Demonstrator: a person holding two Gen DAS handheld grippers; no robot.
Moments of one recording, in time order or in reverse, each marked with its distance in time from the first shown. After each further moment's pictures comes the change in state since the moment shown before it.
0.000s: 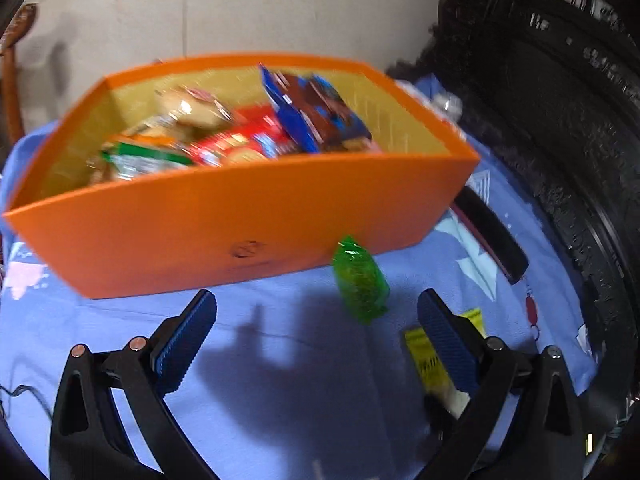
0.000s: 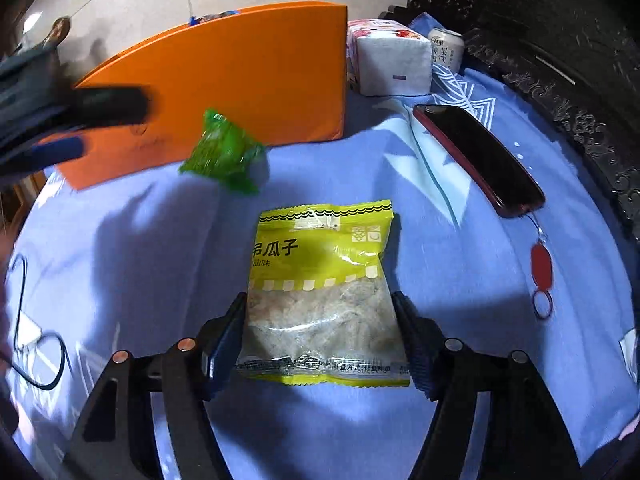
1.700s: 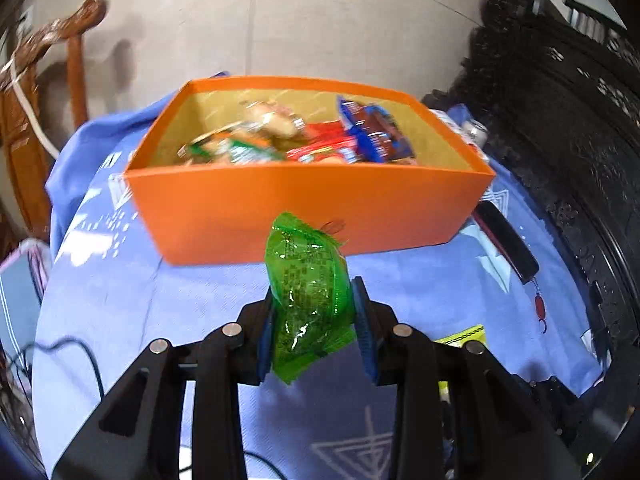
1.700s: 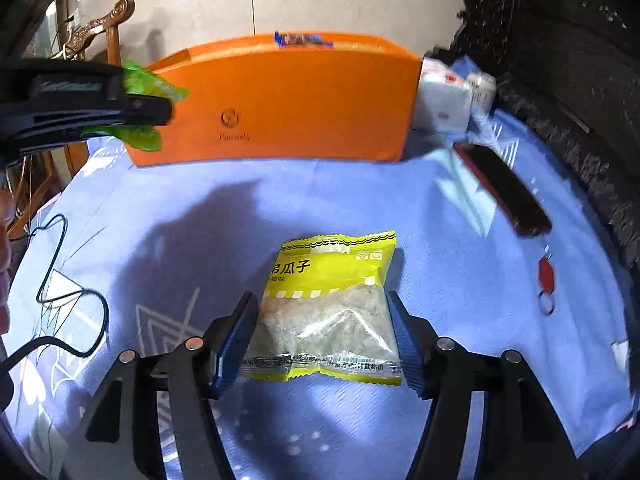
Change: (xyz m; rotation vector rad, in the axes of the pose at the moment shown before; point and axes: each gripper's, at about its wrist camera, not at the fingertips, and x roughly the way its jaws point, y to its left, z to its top) left arm -0.074 0.046 -0.034 -0.095 -0.083 0.095; right arm -0.032 0.040 -0.015 -0.071 -0.047 0.058
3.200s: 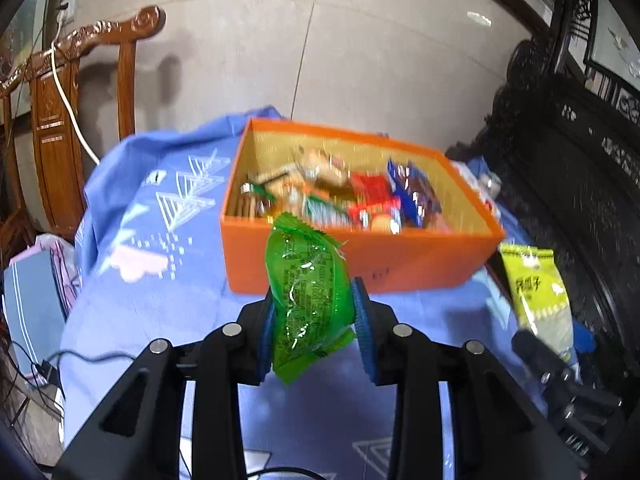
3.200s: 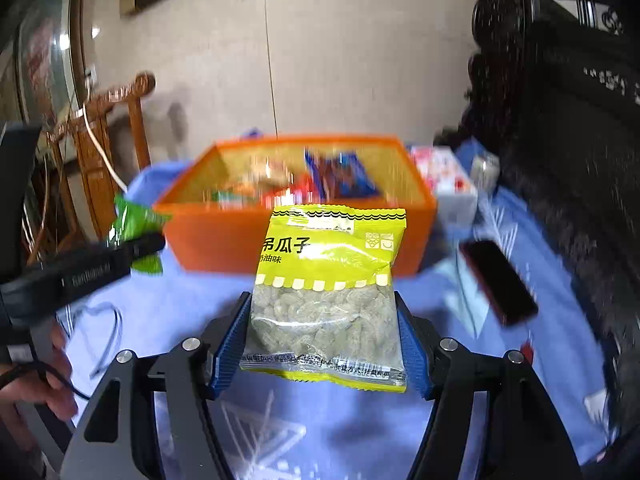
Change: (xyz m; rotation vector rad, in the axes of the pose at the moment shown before) left arm -0.053 0.045 0.030 -0.071 -0.108 0.024; right arm -0.085 0.018 0.102 0.005 -0.238 0.067
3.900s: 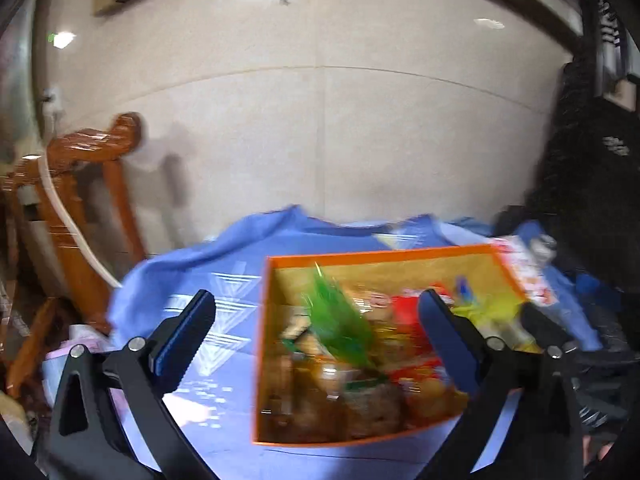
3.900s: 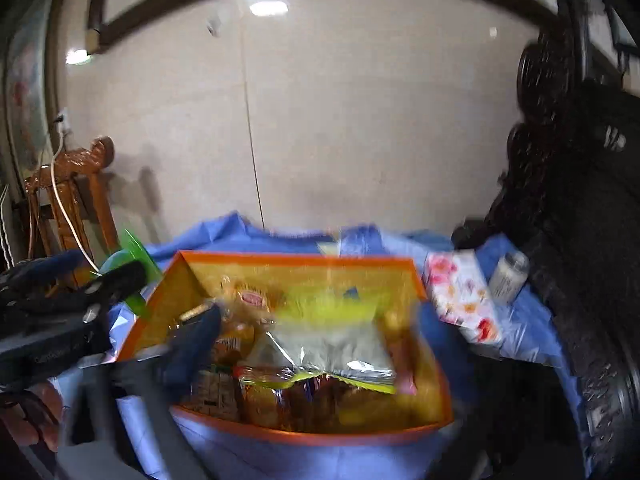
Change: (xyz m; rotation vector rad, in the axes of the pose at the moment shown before) left arm 0.050 -0.017 0.141 0.112 -0.129 0.198; right arm 0.096 -0.021 0.138 0.028 -0.056 -0.014
